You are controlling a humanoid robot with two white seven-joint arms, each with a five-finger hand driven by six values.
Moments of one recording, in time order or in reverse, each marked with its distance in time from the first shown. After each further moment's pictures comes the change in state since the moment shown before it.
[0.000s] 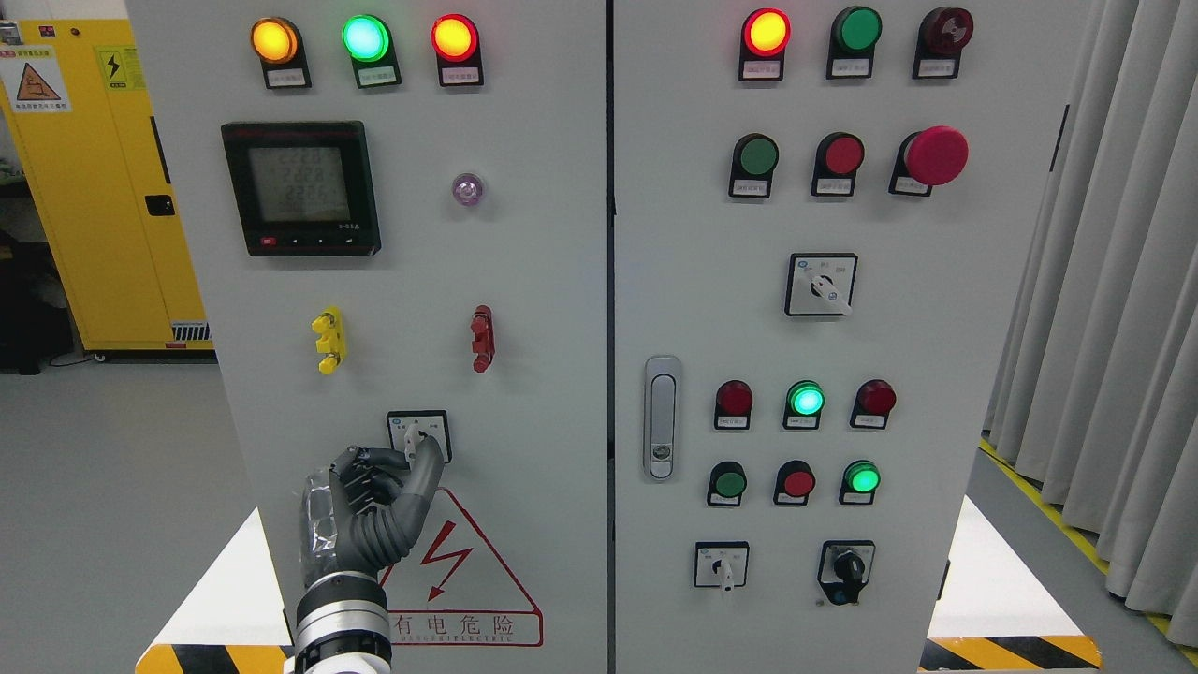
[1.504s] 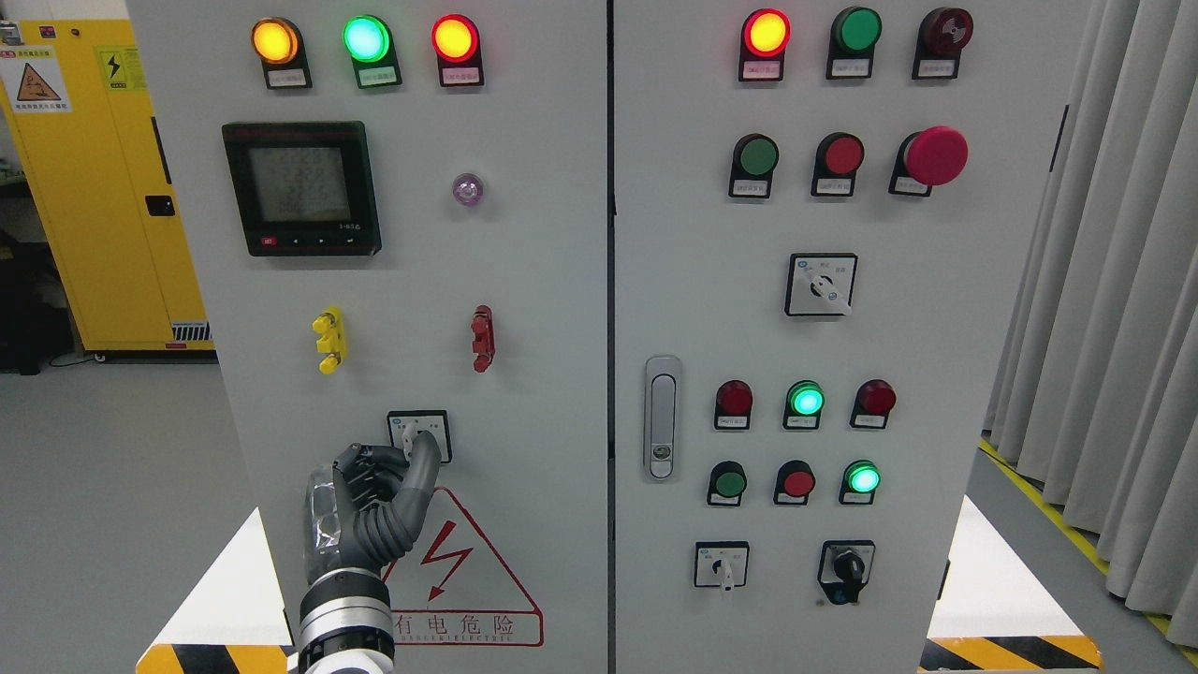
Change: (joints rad) left arm -0.008 0.000 -0.002 0.013 0.000 -0.003 -0.003; right arm 0.000 0.000 0.000 0.000 0.000 0.000 0.000
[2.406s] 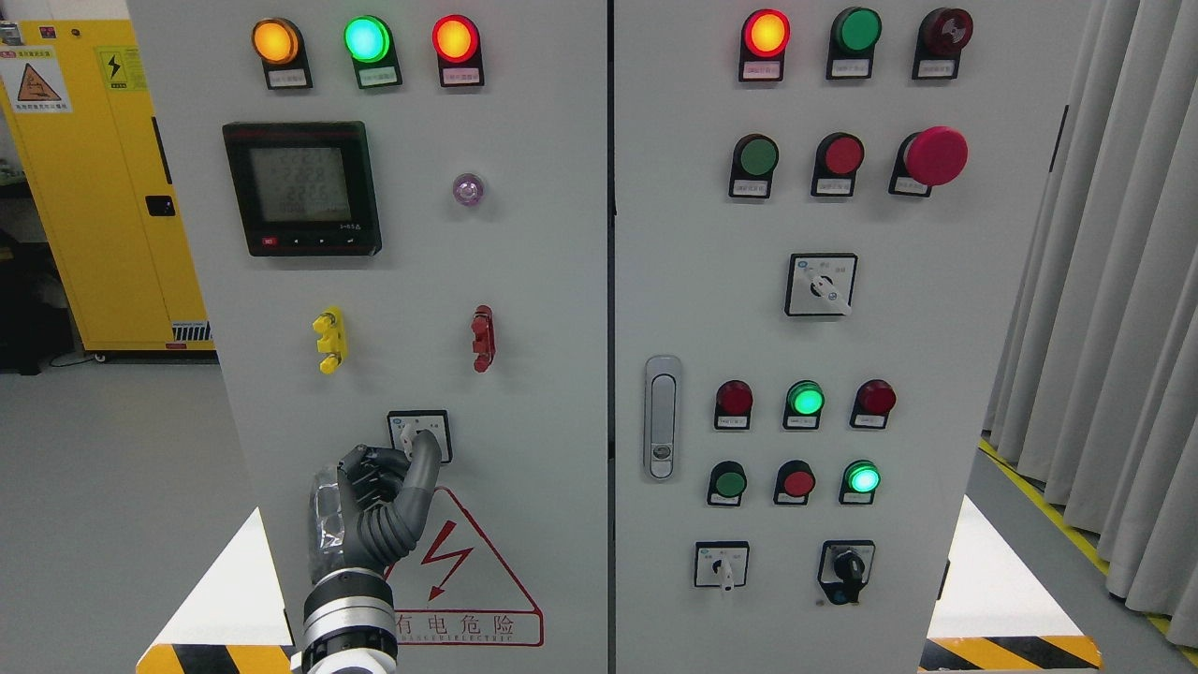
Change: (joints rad) left arm -0.002 0.000 -0.002 0.008 0.001 -0.003 -0.003; right arm 0.000 0.000 0.000 0.000 0.000 0.000 0.000
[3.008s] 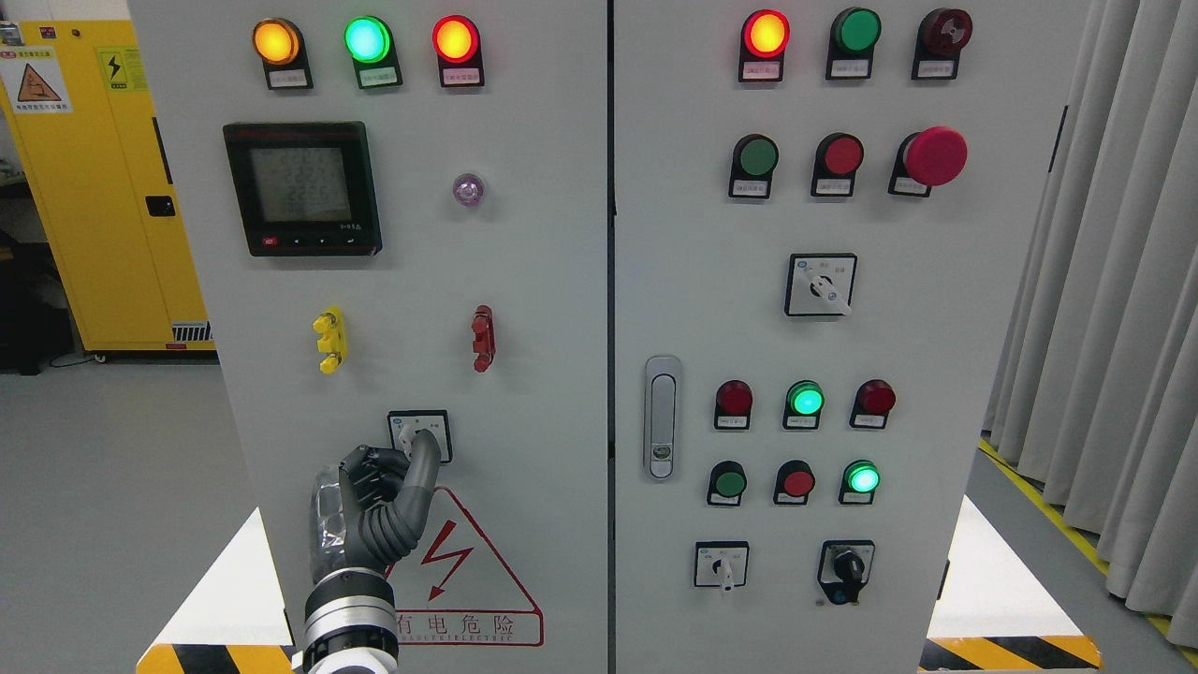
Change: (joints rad) left arm -0.001 0.000 -0.001 0.002 0.000 0.006 -0.001; right arm 0.000 0.000 0.000 0.000 0.000 0.000 0.000
